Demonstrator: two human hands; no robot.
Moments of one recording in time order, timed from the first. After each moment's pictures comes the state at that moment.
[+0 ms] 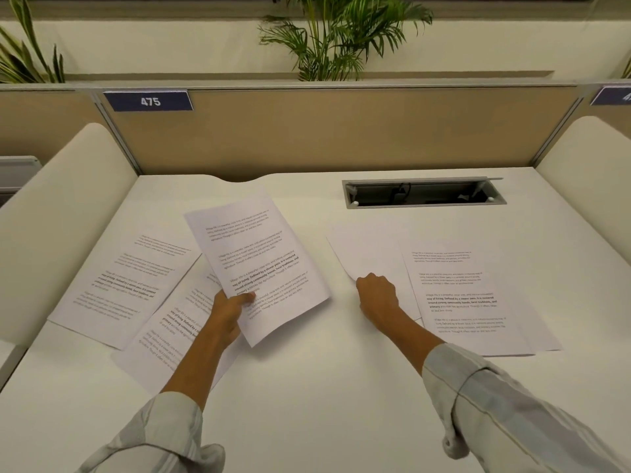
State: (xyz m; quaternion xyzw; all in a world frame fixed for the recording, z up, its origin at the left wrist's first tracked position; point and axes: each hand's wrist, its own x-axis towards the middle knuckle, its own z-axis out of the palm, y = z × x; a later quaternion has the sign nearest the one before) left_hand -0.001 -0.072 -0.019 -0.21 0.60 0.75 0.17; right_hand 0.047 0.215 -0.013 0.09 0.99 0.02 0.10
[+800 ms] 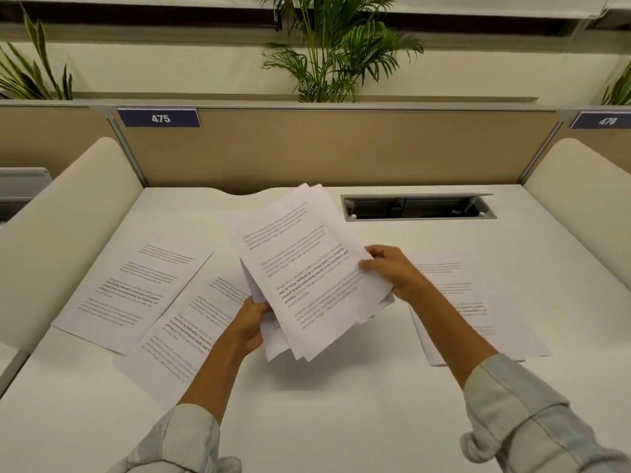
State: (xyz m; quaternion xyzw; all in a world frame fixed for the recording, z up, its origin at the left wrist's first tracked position) left_hand 0.029 -0.043 0.004 -0.06 0.55 0.79 0.27; right_hand 0.046 0.236 0.082 0.19 0.77 -0.61 0.06
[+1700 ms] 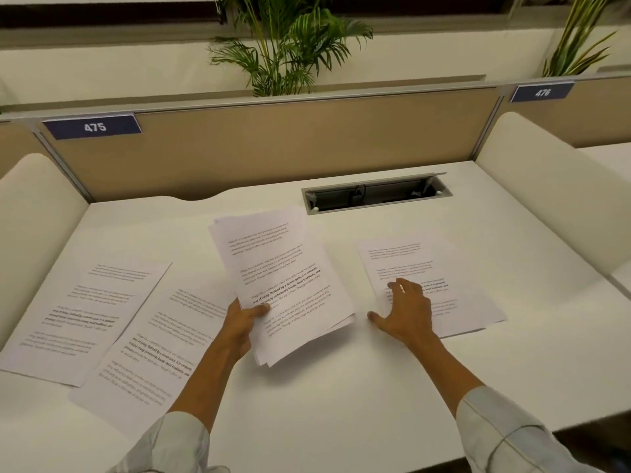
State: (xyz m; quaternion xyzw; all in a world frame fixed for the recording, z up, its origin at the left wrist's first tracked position) left_hand 0.029 0.002 -0.011 -0.10 0.62 0.73 0.25; right_hand 0.143 0.307 -0.031 0.27 0.95 -0.16 -0.04
